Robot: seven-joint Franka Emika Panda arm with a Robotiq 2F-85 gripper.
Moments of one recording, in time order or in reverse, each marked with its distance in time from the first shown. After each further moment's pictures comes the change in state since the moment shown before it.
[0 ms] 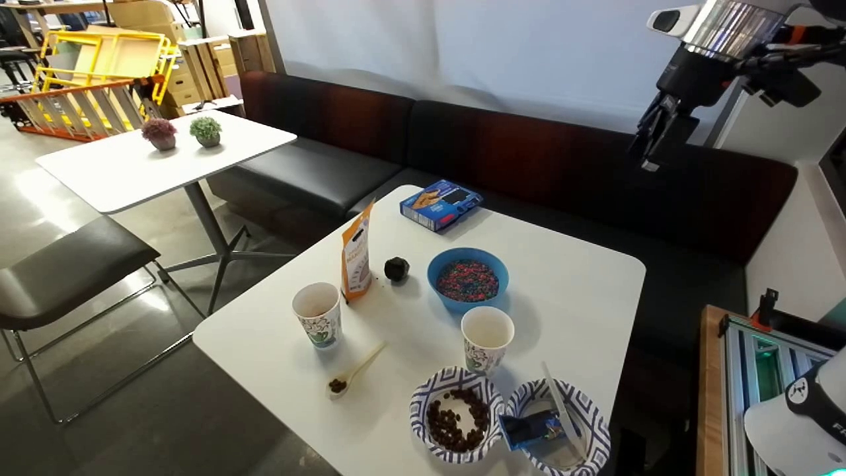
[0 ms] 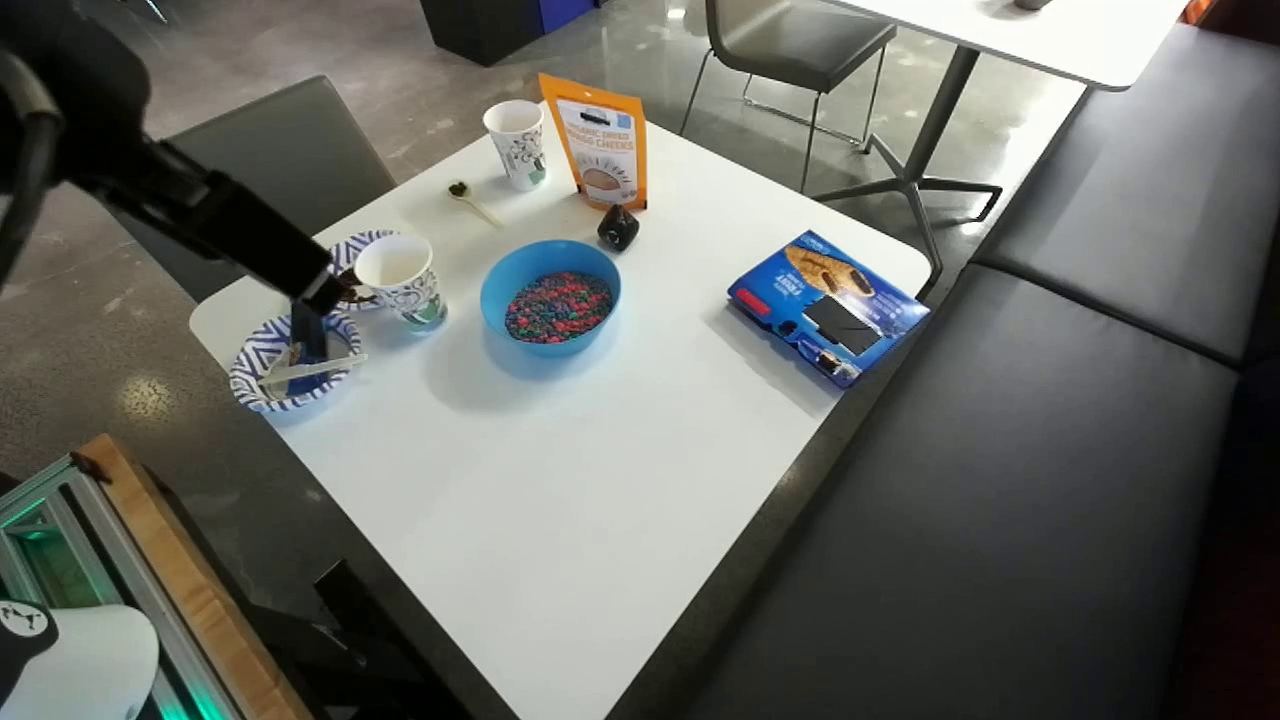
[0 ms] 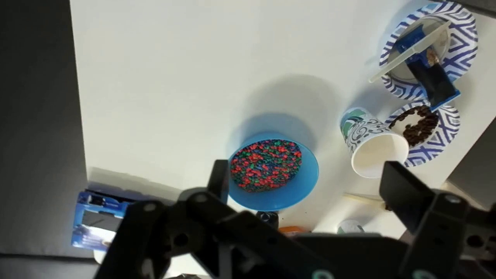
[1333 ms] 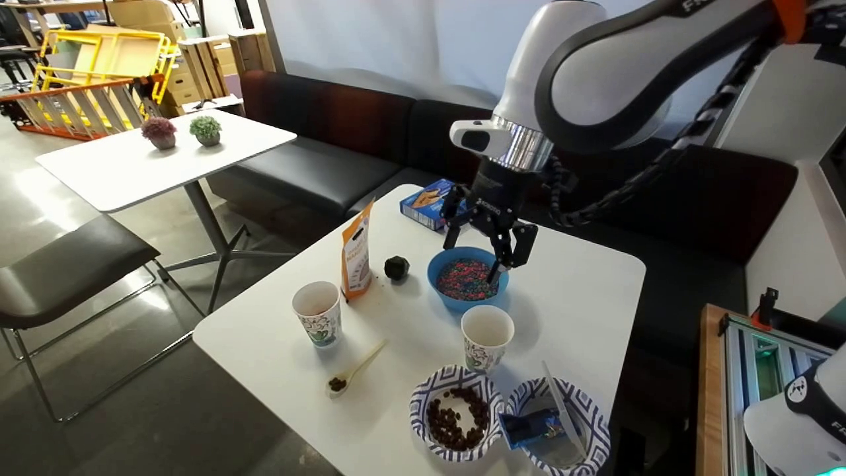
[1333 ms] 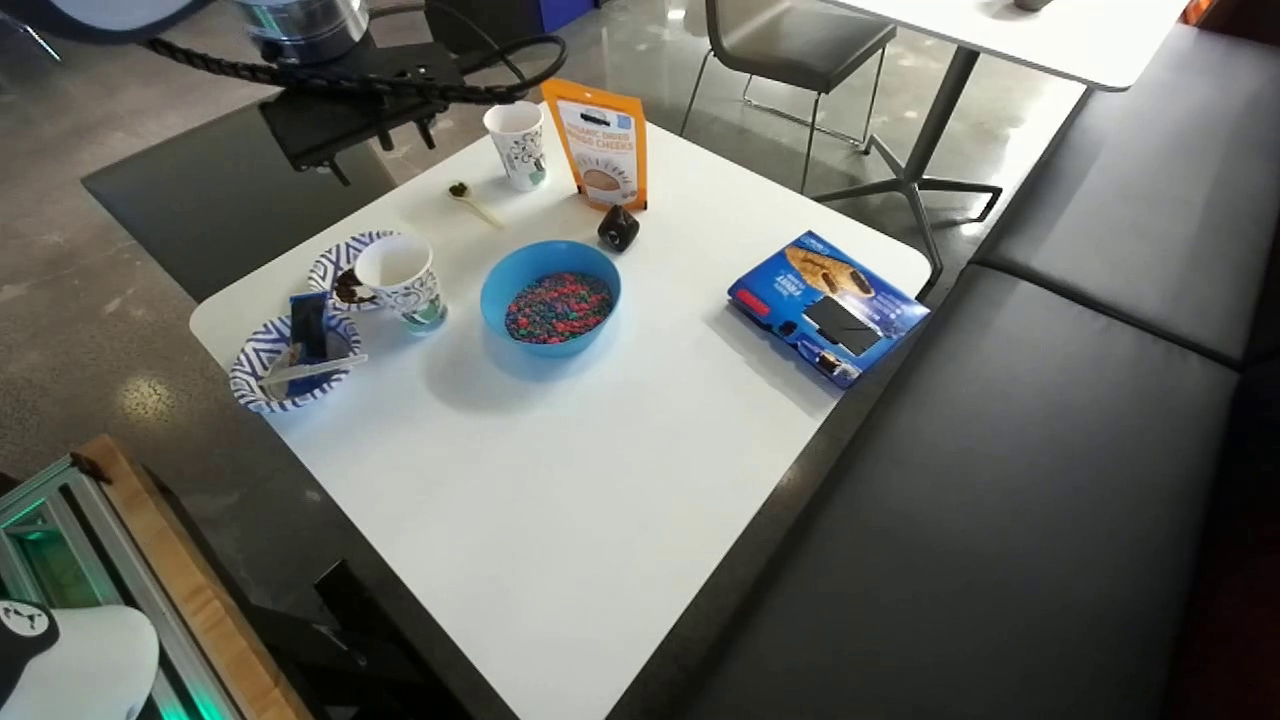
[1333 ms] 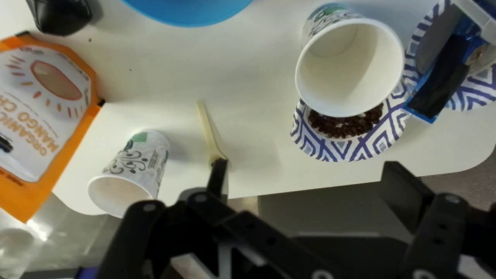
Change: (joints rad) arm 0.599 0.699 -0.120 0.248 0.456 0.422 -1.020
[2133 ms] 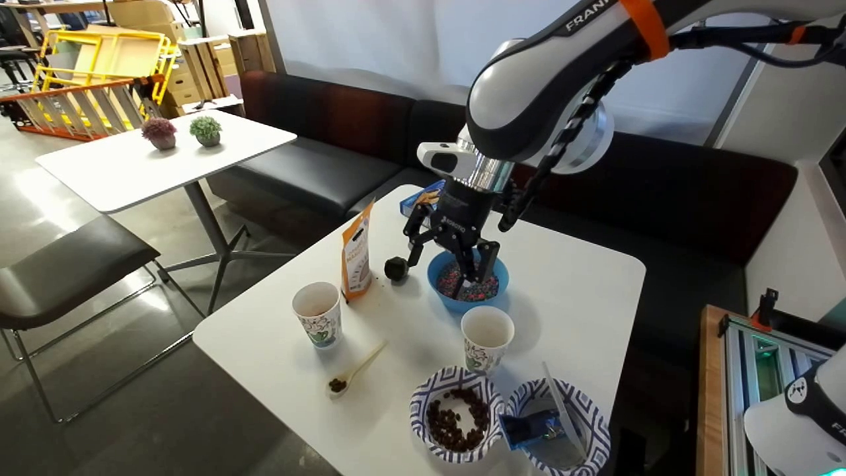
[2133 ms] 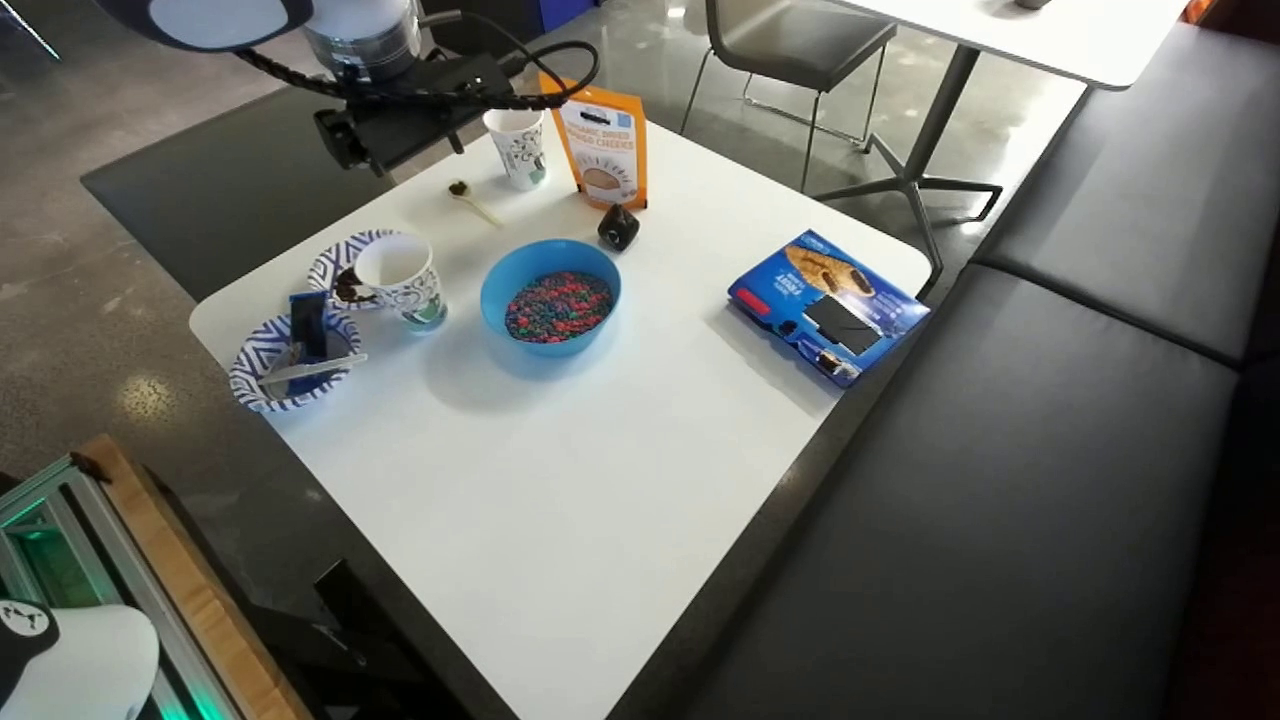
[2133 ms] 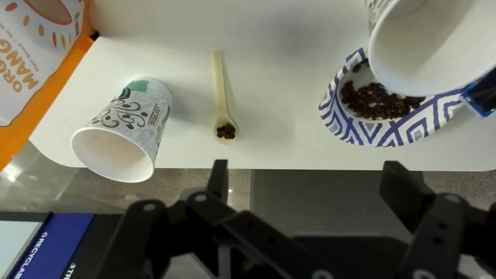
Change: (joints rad) arm -0.266 0.196 0.289 0.140 0.311 0.000 -0.371
